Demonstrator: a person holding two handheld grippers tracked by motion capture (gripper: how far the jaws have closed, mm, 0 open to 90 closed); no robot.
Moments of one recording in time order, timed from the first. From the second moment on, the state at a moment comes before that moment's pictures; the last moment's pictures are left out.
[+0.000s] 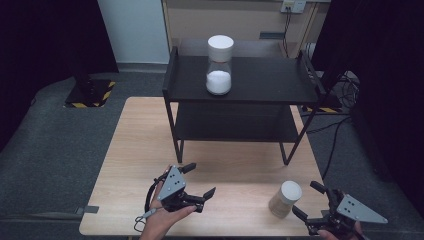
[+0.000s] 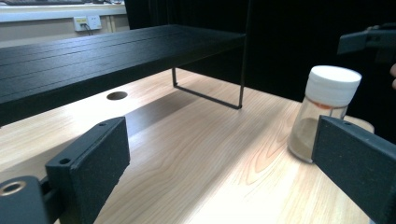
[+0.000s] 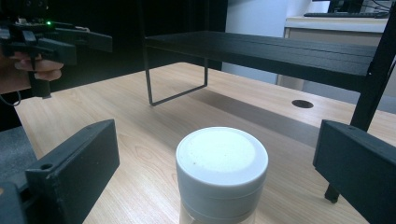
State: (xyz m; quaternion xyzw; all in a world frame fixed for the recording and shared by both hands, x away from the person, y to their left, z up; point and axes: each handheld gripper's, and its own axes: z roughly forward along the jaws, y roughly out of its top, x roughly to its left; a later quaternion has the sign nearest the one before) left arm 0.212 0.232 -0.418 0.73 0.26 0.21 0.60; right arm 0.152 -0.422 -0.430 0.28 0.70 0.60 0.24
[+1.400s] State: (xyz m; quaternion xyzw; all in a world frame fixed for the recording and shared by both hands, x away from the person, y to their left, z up) left arm 0.199 0.238 -0.425 0.73 0.26 0.22 0.60; right arm 0.153 -0.415 -0.426 0.28 0.71 0.60 0.25
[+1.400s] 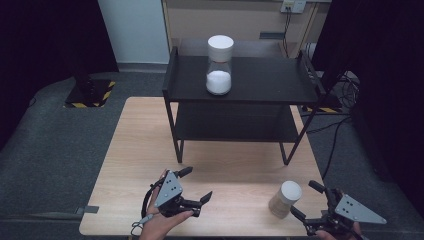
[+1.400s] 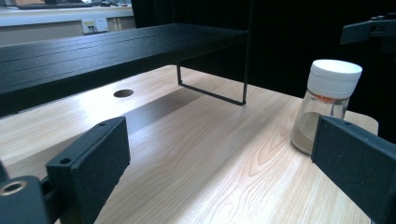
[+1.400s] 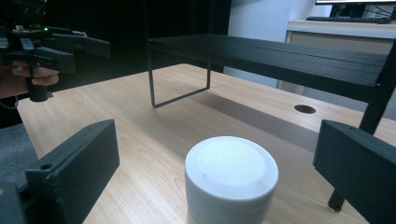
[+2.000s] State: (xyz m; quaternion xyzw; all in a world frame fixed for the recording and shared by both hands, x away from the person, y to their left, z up) left arm 0.197 0.245 -0.428 0.72 0.27 0.22 0.60; right arm 0.153 -0.406 -0.426 0.28 0.71 0.60 0.25
